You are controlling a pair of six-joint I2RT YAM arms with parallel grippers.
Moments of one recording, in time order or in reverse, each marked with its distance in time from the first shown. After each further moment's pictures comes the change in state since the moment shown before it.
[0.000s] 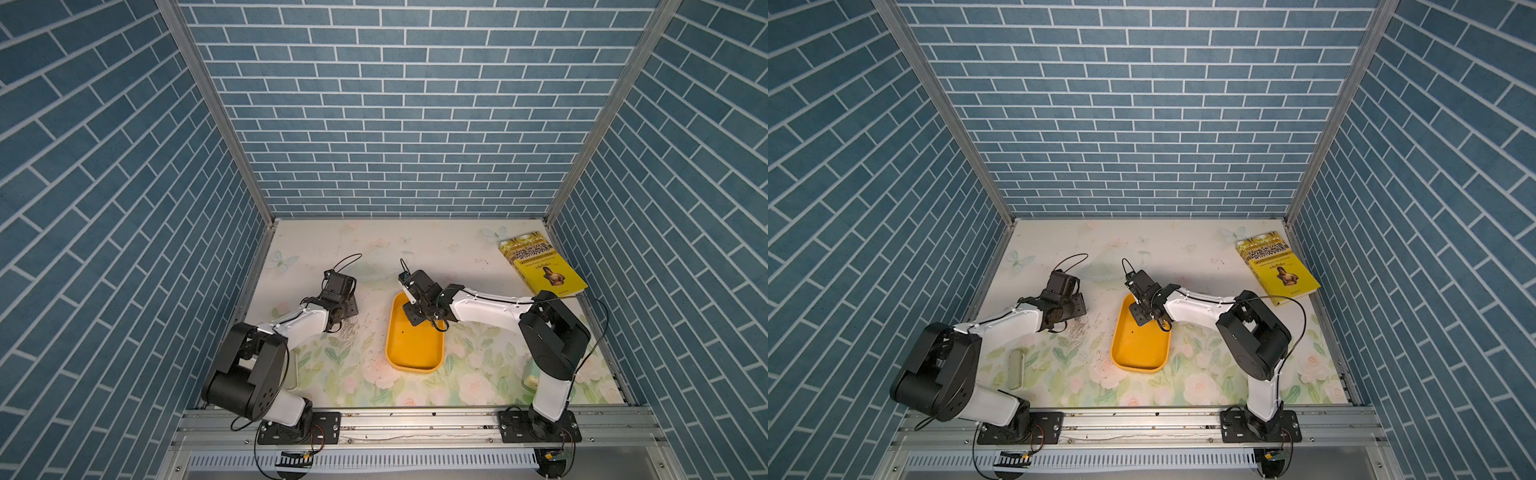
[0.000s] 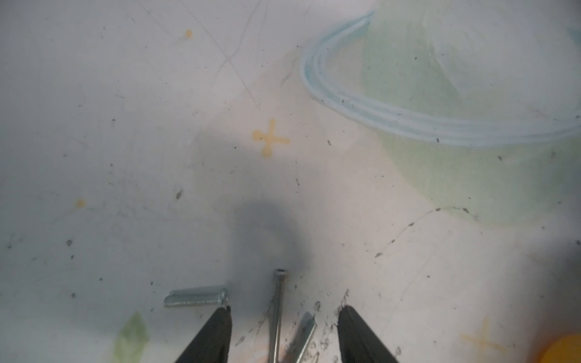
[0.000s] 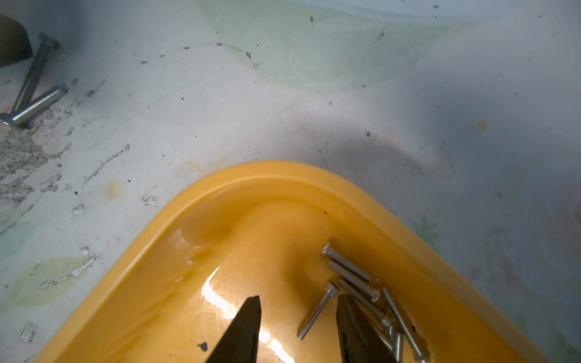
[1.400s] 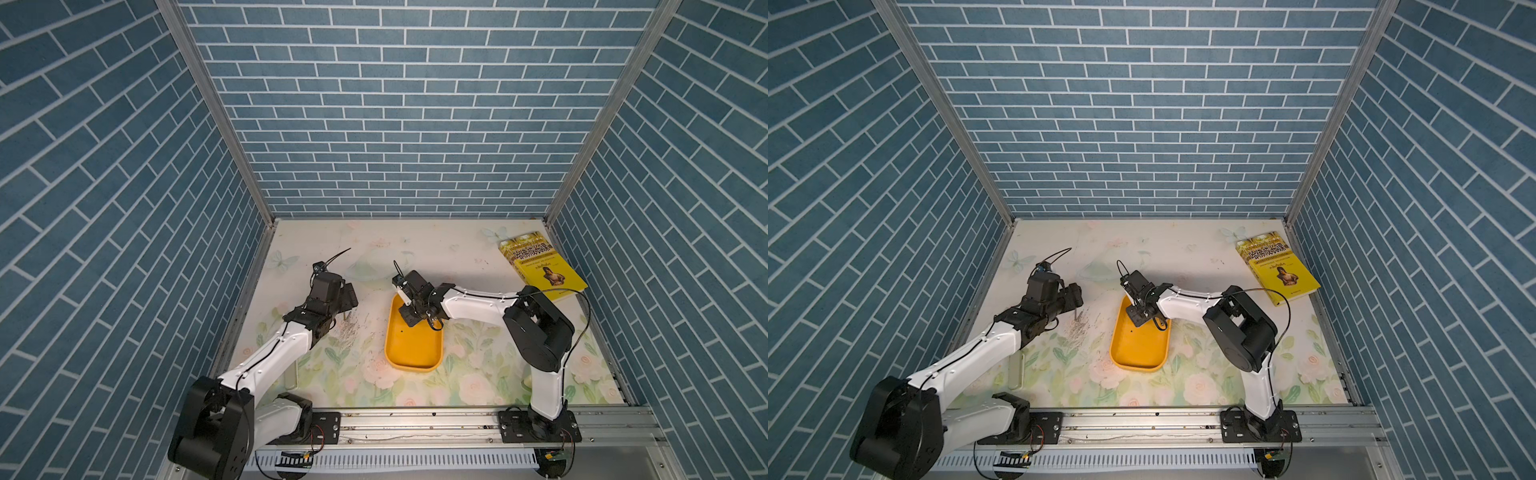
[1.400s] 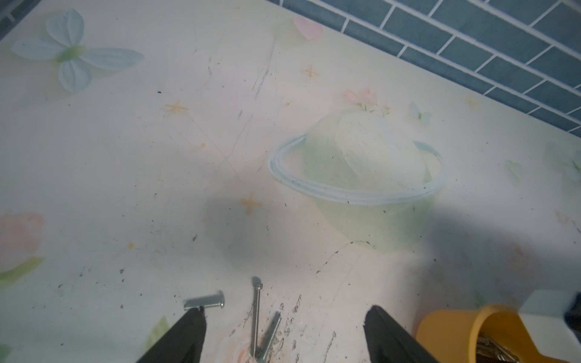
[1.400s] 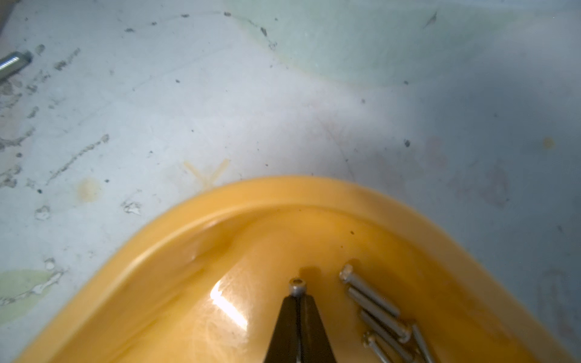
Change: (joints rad) left arm 0.001 -0.308 -0.064 0.040 -0.013 0.026; right arm 0.001 0.097 0.083 -0.004 -0.014 -0.092
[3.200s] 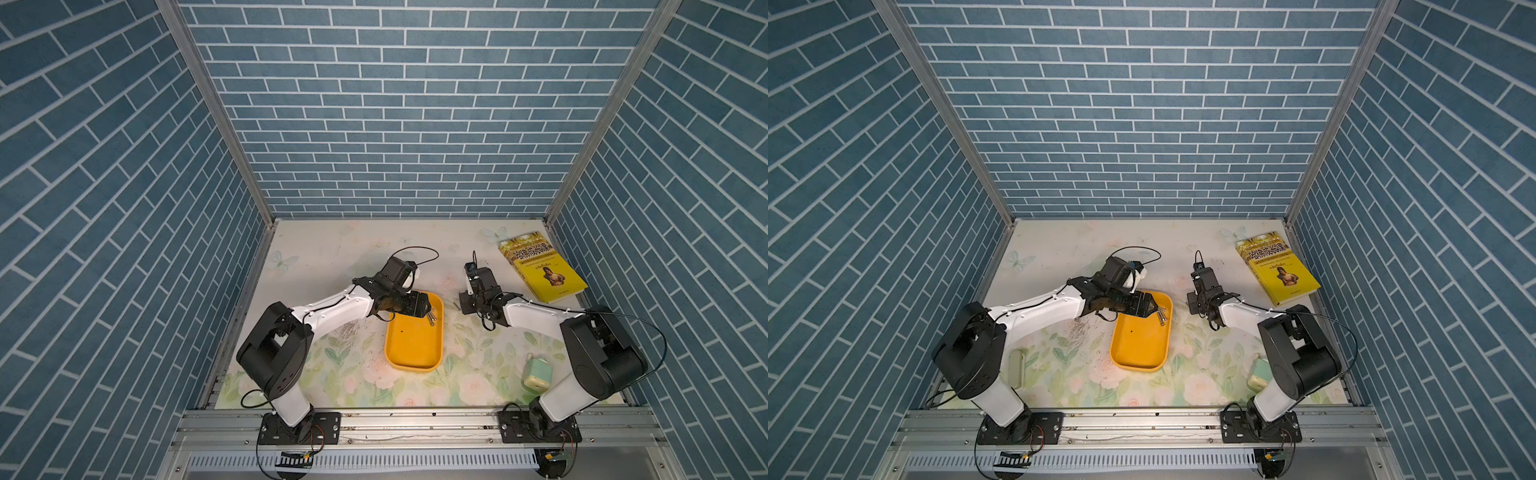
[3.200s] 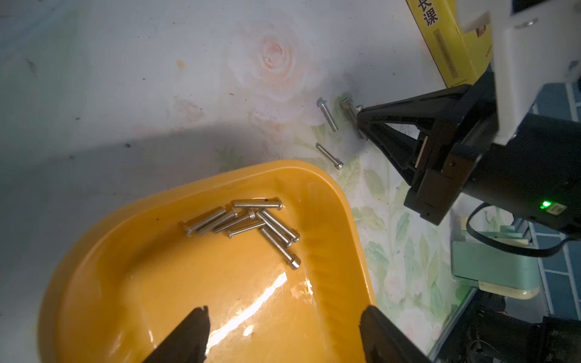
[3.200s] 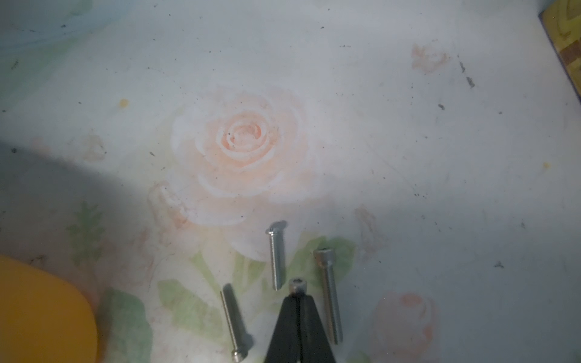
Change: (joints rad) left arm -0.379 0.537 0.499 -0.191 0.487 0.070; right arm -0.415 -0.353 -0.506 0.314 0.087 0.058
